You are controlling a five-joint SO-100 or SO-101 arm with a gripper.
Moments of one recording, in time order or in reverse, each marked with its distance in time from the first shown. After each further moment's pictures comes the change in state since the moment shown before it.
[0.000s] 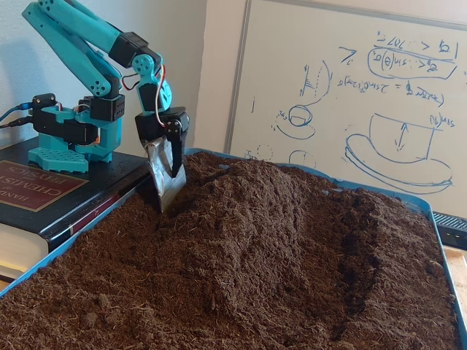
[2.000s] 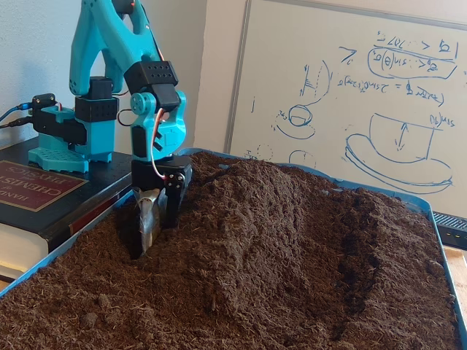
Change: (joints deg) arm 32.6 -62.1 -35.4 -17.8 -35.6
